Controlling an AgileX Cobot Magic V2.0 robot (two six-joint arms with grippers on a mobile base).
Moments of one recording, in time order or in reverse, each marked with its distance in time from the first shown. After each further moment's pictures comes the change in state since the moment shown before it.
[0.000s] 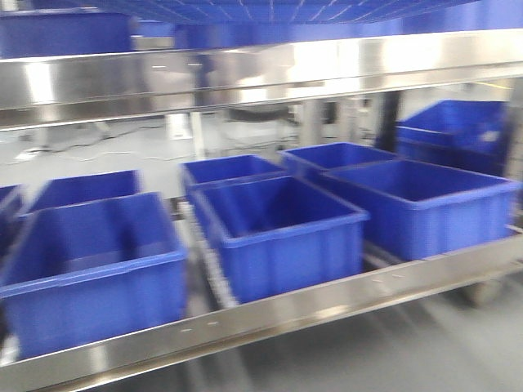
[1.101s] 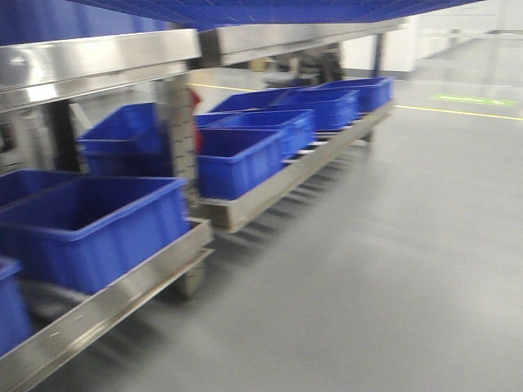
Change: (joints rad) left arm 0.000 0.000 0.000 0.000 -0.004 0.000; right arm 0.000 0.000 0.000 -0.002 0.000 0.000
